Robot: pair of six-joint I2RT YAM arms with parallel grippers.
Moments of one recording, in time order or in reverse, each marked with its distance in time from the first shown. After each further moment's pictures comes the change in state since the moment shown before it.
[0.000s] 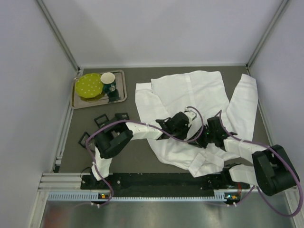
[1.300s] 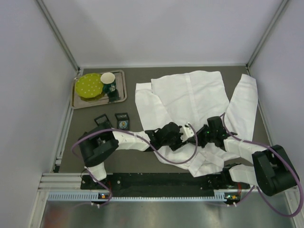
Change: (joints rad) left arm -0.066 -0.225 -0.306 0.208 0.012 0.459; right arm 0.000 0.002 -0.001 0.016 -0.002 0.209
